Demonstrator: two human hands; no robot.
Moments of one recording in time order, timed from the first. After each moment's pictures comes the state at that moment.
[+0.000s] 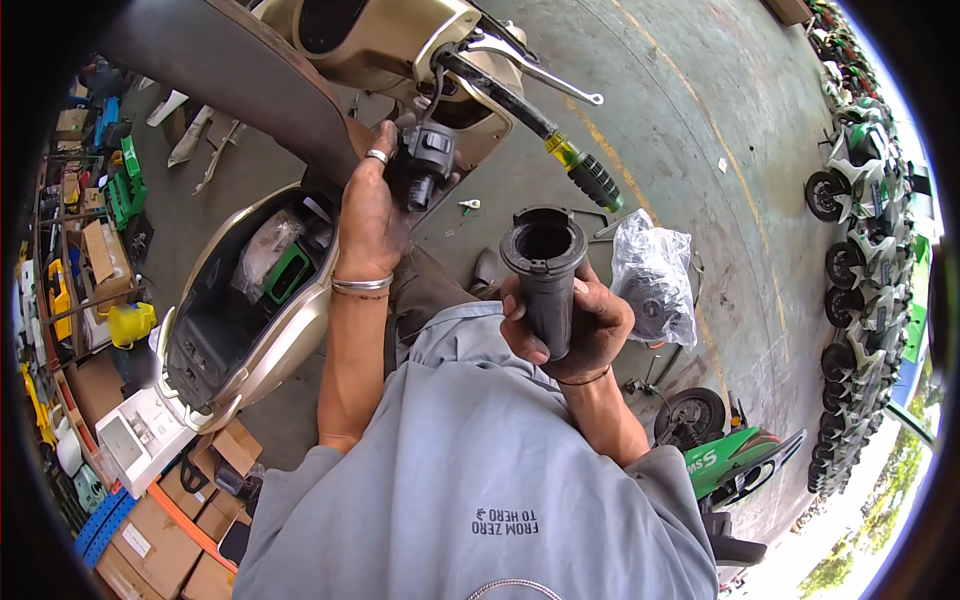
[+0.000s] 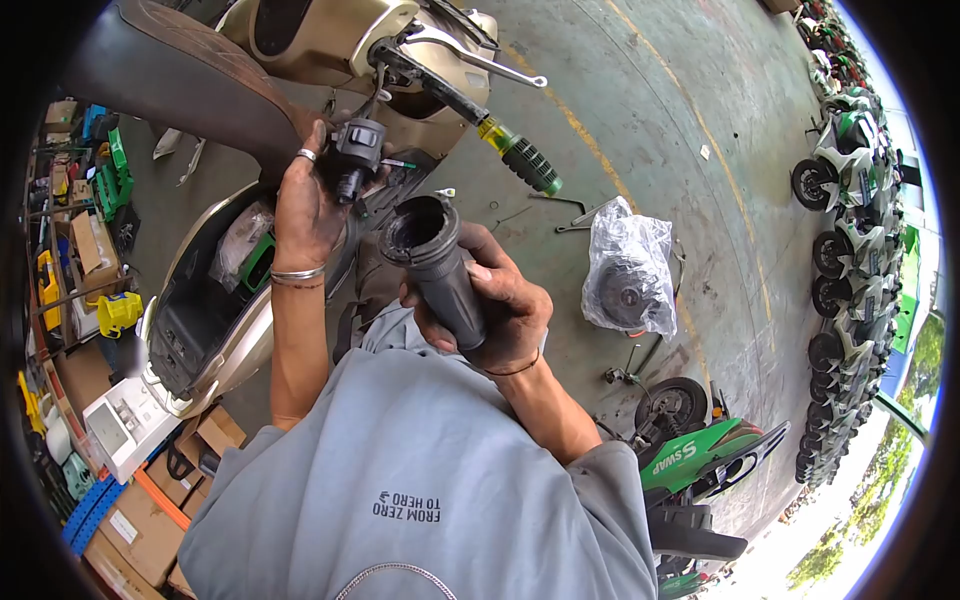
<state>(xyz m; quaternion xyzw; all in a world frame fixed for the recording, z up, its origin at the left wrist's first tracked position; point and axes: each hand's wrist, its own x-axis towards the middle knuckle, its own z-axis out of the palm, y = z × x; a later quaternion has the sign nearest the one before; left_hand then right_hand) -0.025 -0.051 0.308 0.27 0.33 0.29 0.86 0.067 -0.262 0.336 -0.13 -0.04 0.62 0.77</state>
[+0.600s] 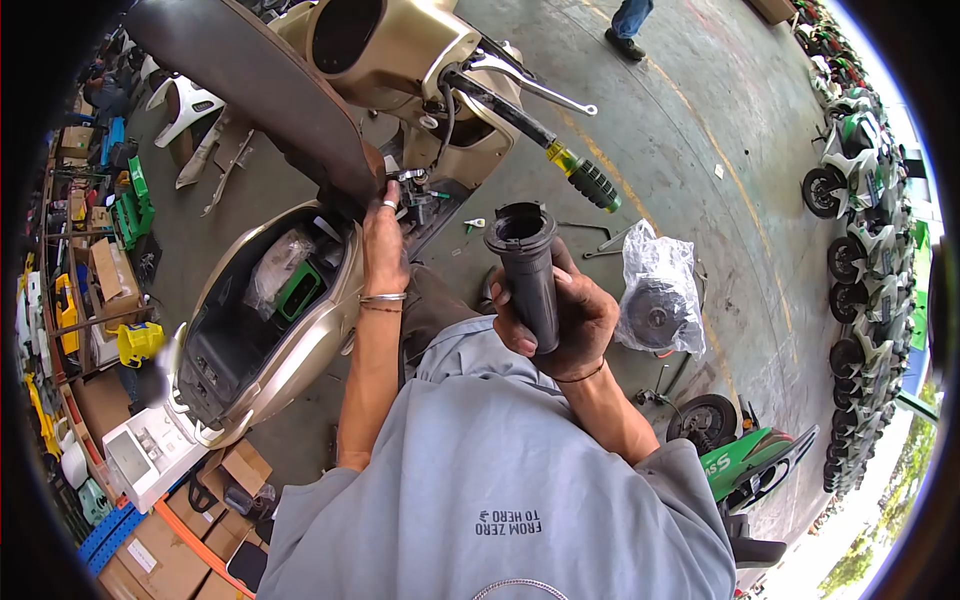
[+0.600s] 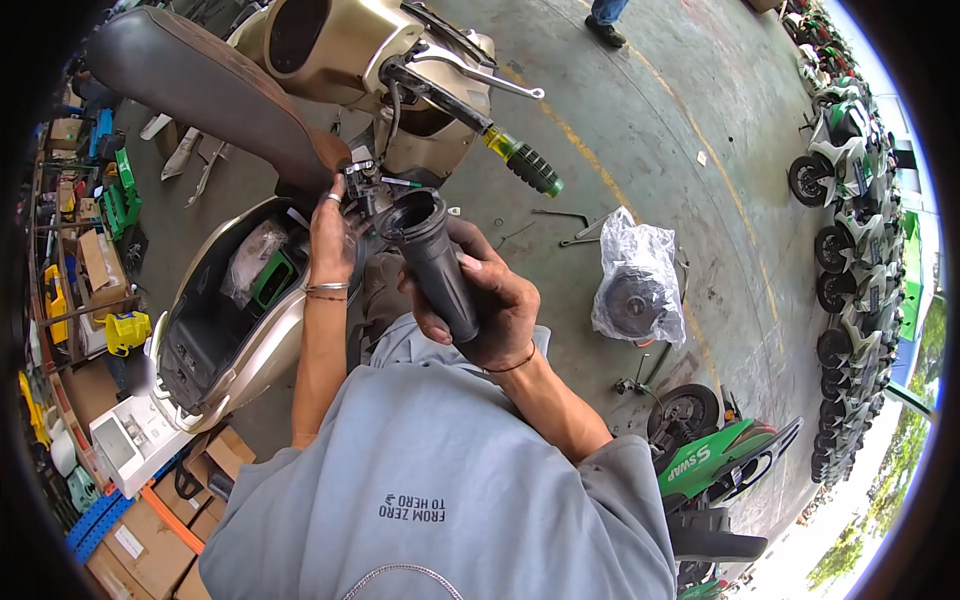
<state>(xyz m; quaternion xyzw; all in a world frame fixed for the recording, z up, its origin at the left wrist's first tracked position) -0.064 -0.051 0.219 0.33 0.50 0.29 0.75 0.051 -0.255 0.340 -0.18 -0.07 0.61 0.77</state>
